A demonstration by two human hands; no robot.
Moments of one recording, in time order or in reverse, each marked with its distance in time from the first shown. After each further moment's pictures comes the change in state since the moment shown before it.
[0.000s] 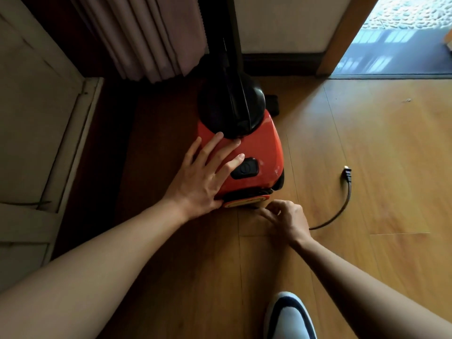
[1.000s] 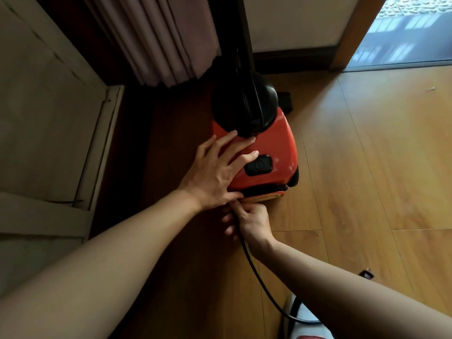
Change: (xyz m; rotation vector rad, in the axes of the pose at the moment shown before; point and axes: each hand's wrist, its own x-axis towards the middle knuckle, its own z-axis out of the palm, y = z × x) left_hand 0.004 -0.007 -0.016 -0.058 -0.035 0.000; right_hand -0.039 -0.120 0.051 0.919 -0.188 0.314
